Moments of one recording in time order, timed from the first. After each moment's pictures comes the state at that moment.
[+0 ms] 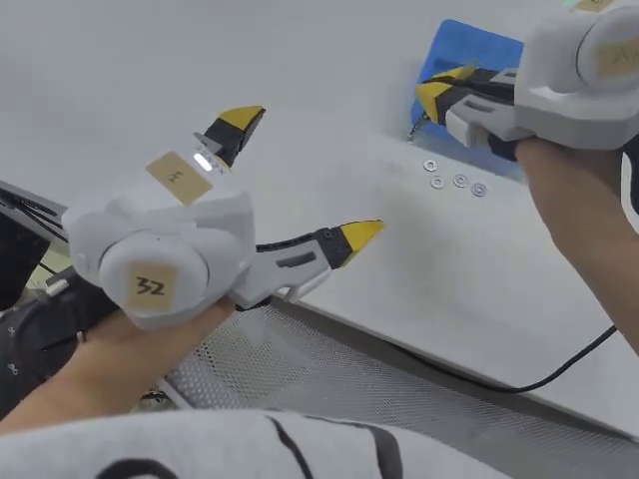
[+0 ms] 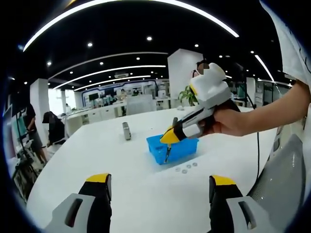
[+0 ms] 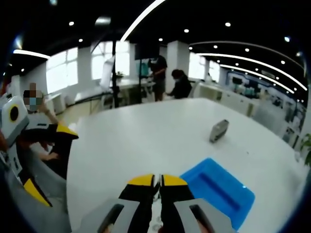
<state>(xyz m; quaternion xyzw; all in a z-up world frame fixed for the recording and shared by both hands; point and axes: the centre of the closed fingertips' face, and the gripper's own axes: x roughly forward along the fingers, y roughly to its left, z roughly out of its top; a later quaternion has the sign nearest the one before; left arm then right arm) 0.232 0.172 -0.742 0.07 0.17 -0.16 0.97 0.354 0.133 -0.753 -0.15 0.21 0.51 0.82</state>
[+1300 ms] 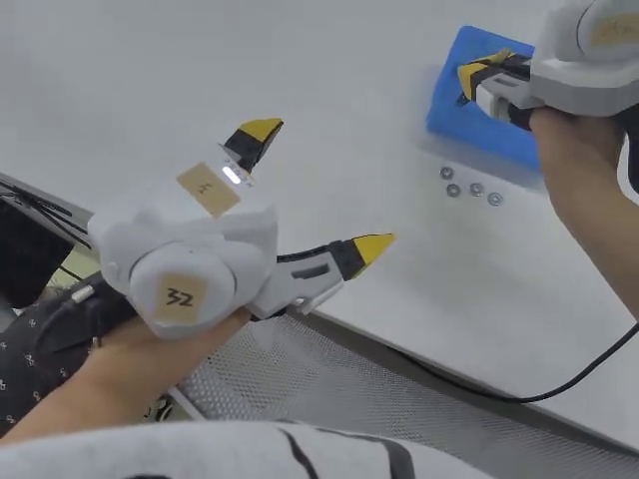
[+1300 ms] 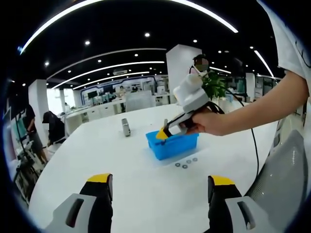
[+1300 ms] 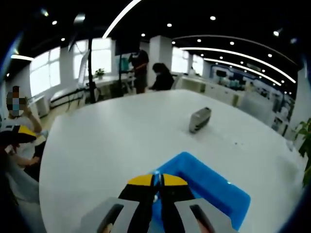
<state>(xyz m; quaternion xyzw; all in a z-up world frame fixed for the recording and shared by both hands) 0.230 0.172 -0.748 0.08 0.18 -0.16 0.97 0.420 0.125 -0.793 -0.15 0.24 0.45 0.85</state>
